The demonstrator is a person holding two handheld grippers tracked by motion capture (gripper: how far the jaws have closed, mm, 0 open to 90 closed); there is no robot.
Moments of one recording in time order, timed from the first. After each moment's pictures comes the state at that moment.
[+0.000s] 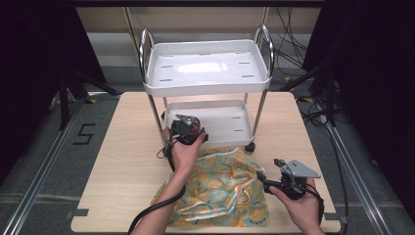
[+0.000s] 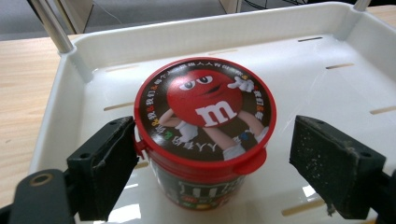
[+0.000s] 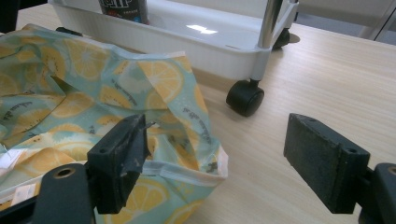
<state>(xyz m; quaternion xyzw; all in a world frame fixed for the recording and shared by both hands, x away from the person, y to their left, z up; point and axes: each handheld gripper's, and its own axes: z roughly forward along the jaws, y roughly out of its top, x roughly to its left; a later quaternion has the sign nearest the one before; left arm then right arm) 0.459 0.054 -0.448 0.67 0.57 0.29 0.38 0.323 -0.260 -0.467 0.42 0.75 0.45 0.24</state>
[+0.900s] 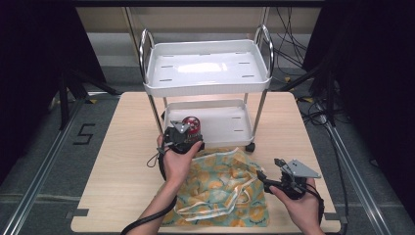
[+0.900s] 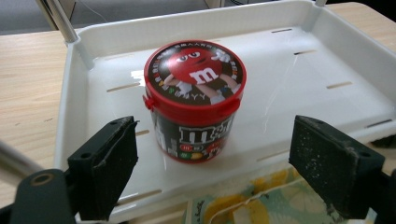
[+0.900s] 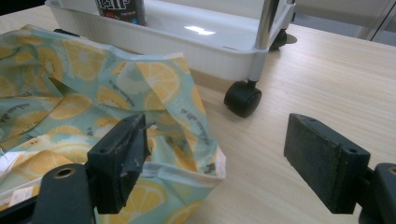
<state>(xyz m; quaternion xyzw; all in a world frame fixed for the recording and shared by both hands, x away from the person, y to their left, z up) 0.421 0.071 -0.434 0.69 0.55 0.27 0.38 0.323 -0.260 -0.467 0.42 0.75 0.45 0.25</state>
